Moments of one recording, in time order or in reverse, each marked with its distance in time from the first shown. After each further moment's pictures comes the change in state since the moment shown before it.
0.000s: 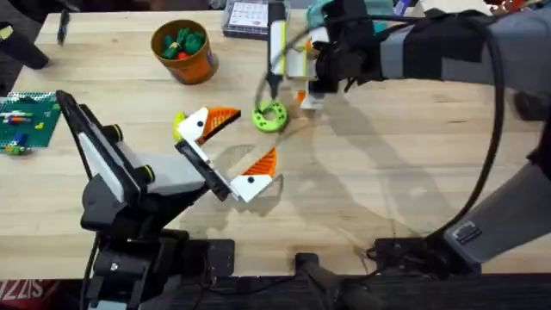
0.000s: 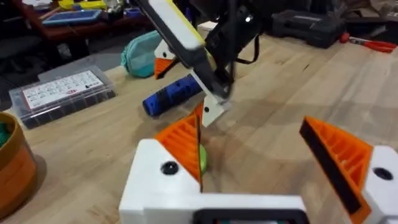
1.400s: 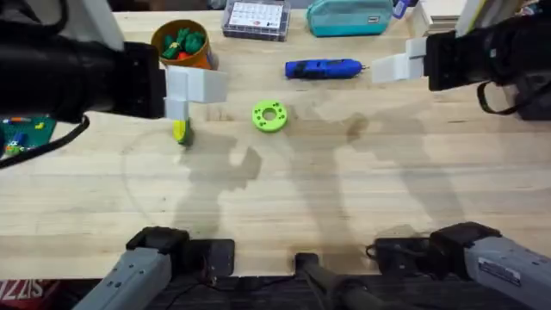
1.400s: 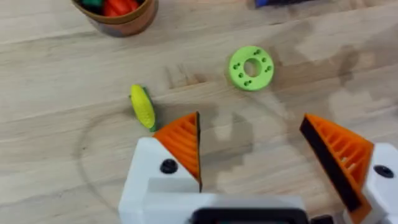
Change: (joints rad) left arm 0.000 0.939 1.249 -1.138 -0.549 -0.061; right arm -0.223 -0.754 -0.004 -0.782 0.005 1.145
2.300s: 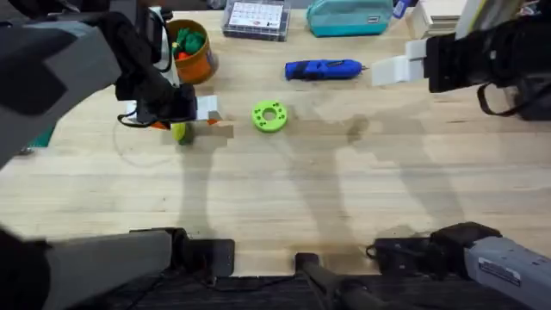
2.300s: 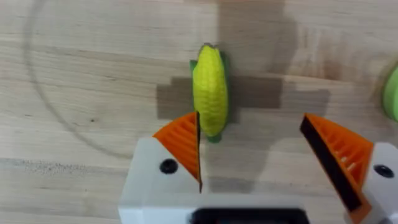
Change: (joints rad) left arm 0.139 0.527 -0.265 0.301 -0.180 -0.099; right arm 0.000 0.000 0.000 -0.015 0.000 0.001
